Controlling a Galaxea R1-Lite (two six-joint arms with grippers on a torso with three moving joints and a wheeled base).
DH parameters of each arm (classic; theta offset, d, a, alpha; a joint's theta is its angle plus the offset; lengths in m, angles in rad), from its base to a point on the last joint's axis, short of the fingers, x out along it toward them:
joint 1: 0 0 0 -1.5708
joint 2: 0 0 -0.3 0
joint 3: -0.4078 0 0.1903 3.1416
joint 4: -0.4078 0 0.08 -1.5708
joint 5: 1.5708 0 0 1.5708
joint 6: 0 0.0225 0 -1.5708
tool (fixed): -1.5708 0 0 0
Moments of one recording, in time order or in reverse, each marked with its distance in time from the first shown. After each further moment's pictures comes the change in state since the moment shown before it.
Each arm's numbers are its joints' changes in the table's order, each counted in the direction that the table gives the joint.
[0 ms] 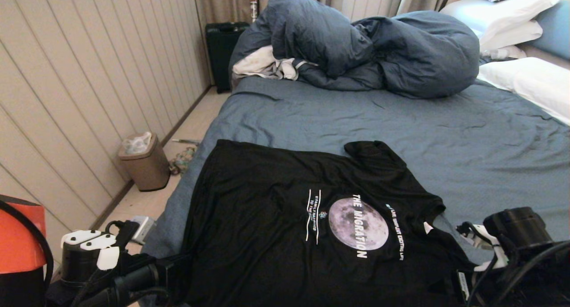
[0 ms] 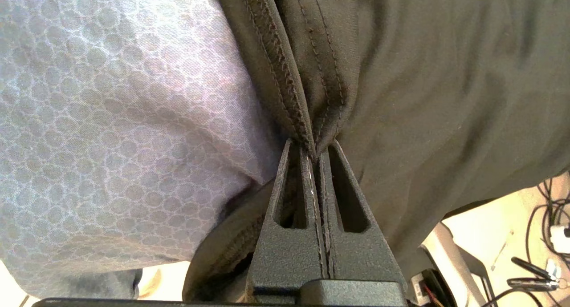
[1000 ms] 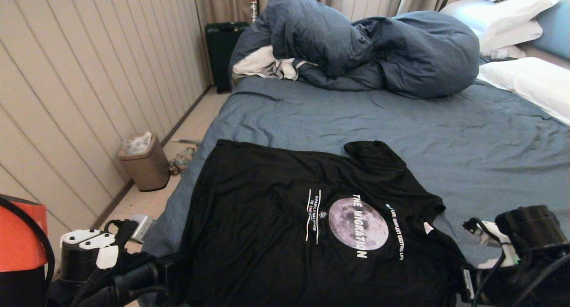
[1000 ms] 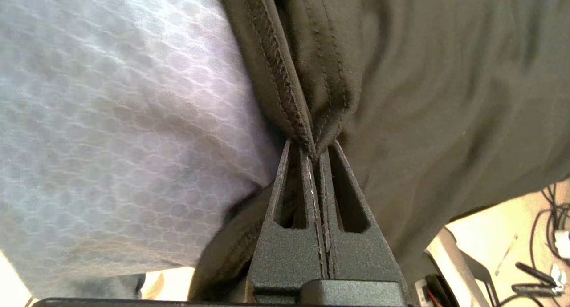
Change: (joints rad) left arm 0.020 0.008 -0.001 0.020 0.001 0.005; right arm -0.016 -0.082 0.002 0.000 0.064 0.003
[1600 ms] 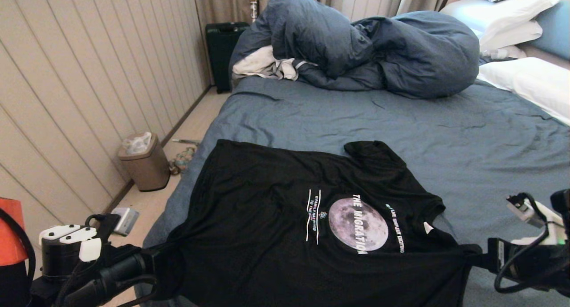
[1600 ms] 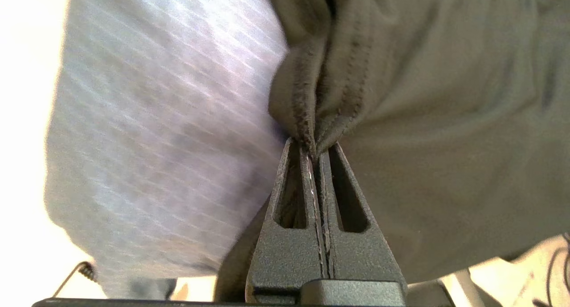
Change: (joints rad) left arm 0.092 -0.043 -0.005 0.001 -0.001 0.006; right arm -0.227 -0.106 -0.065 -0.007 0.200 0.008
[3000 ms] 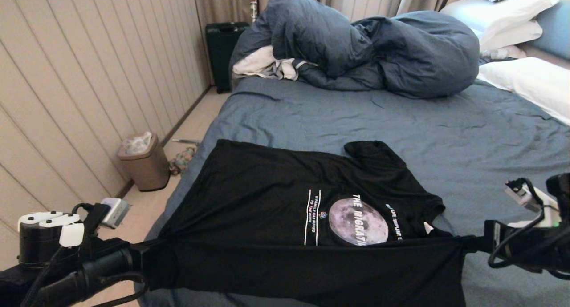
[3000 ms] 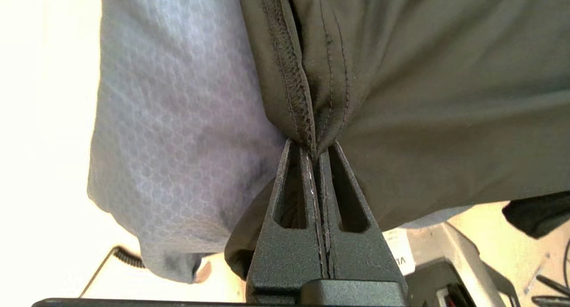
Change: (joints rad) left arm 0.019 -0.277 -0.130 -0.467 -0.014 0.091; right arm -0.010 0.066 -0.089 -0.005 0.008 0.023
